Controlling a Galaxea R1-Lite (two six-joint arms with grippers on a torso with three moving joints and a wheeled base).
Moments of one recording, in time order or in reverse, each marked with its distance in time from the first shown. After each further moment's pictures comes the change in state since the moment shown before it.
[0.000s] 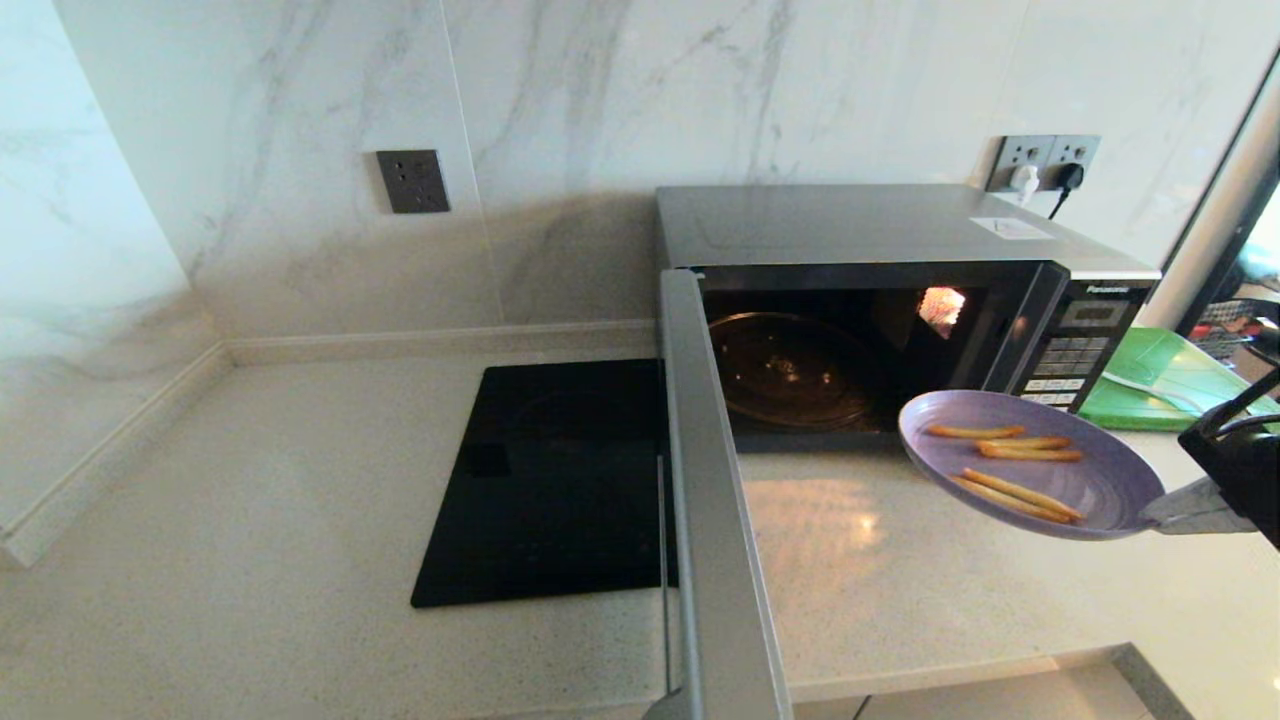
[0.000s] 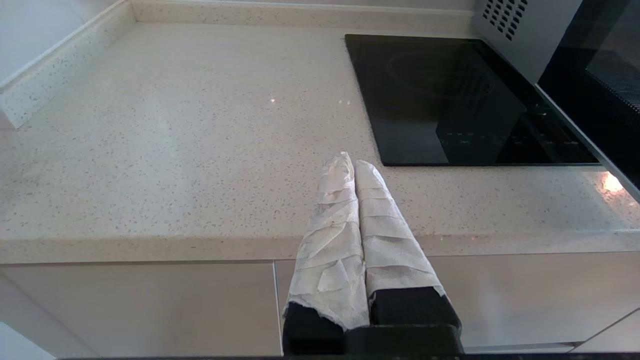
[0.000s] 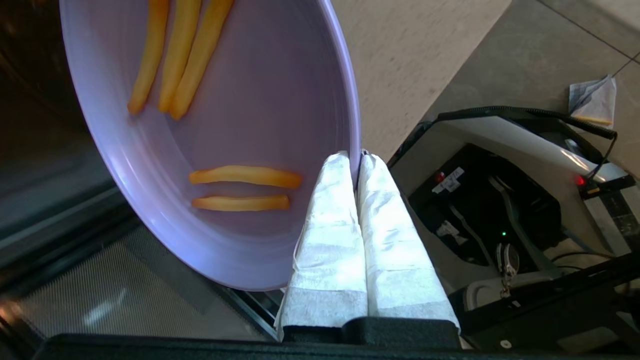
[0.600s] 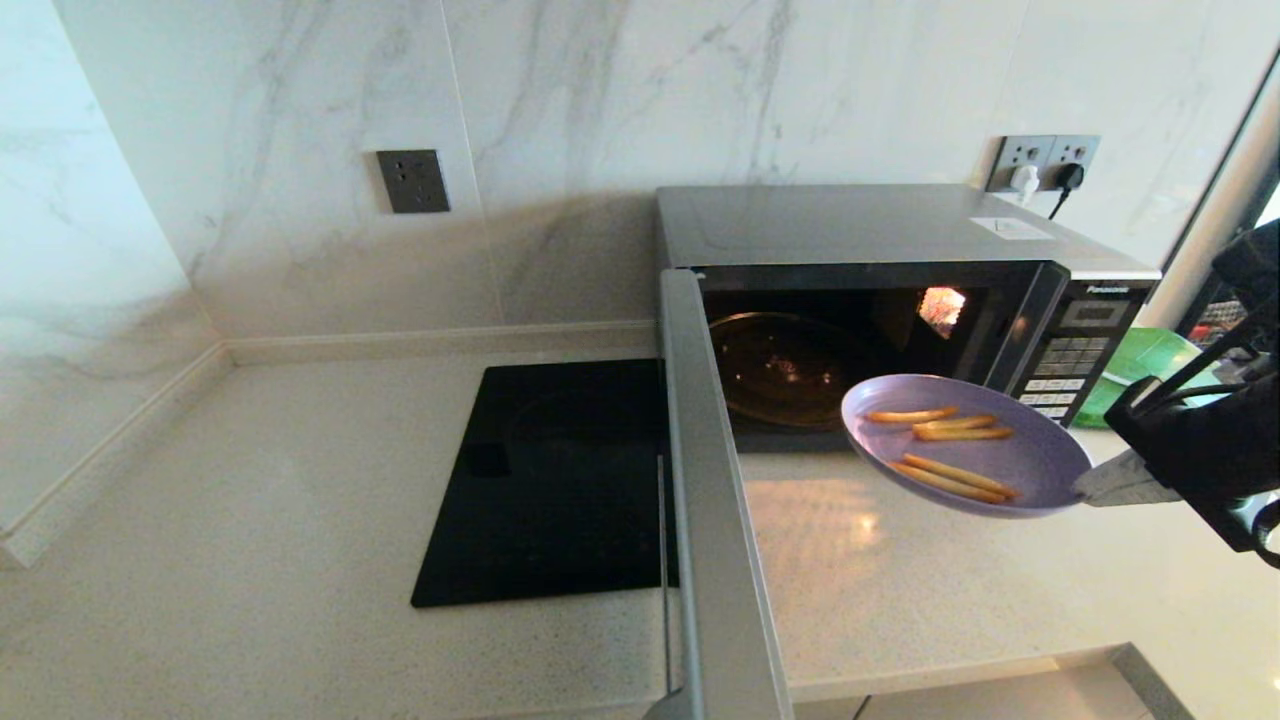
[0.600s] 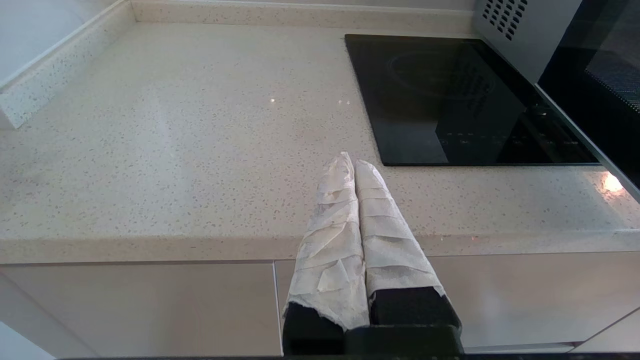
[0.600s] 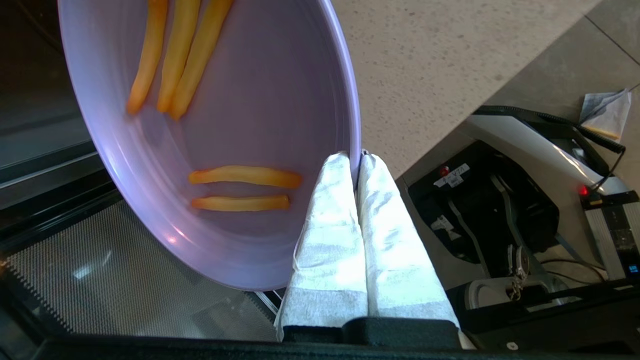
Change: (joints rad) left arm 0.000 0.000 0.000 0.000 0.000 0.000; right arm 0.125 0.081 -0.092 -0.003 0.001 -0.002
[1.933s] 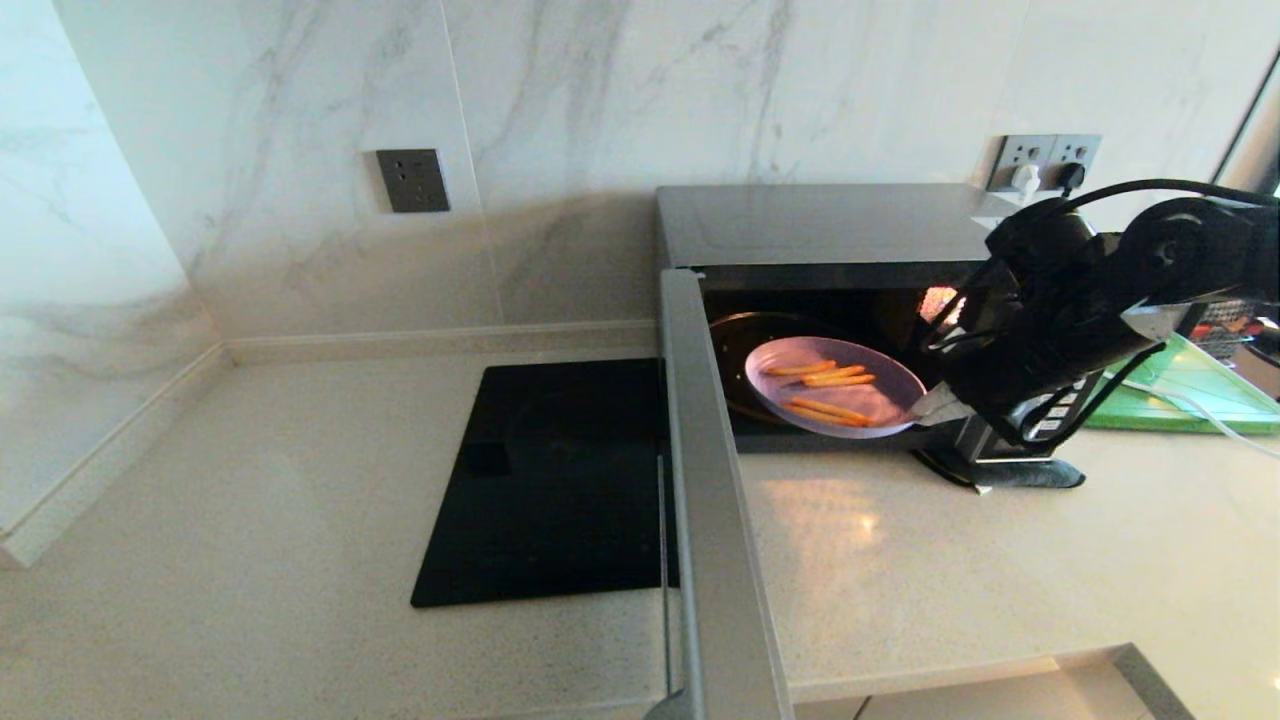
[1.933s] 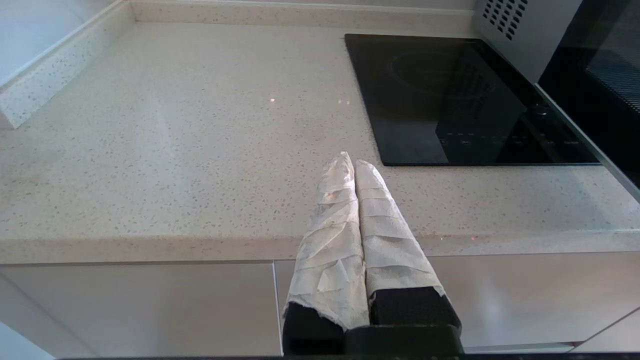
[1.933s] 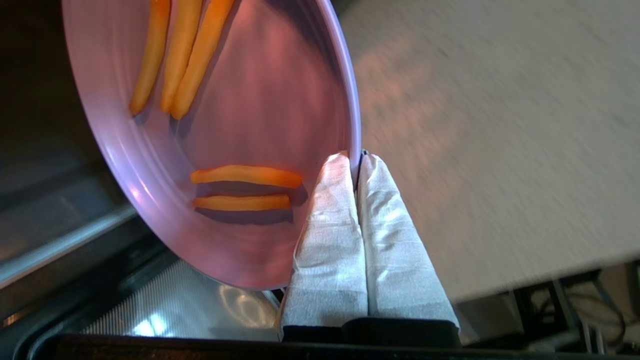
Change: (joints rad) left arm 0.000 0.000 0.000 0.000 0.000 0.000; right arm 0.102 0.462 -0.500 -0.014 0.042 -0.007
